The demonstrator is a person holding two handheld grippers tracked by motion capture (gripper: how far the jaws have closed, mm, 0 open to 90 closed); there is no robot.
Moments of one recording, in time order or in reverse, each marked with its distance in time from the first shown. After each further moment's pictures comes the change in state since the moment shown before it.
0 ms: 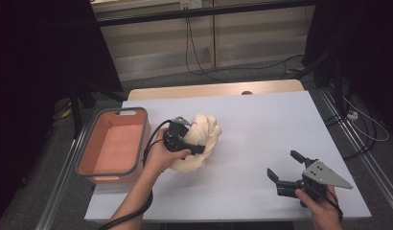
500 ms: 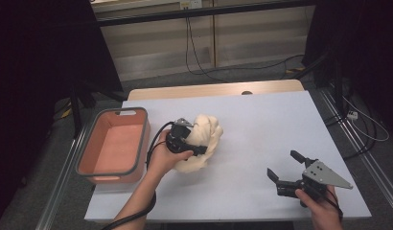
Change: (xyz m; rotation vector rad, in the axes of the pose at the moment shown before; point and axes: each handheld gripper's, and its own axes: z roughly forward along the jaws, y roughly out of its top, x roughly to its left) left arm -0.001 -0.003 0.011 -0.010 0.003 -0.002; right arm 0.000 0.000 0.000 0.000 0.001 0.000
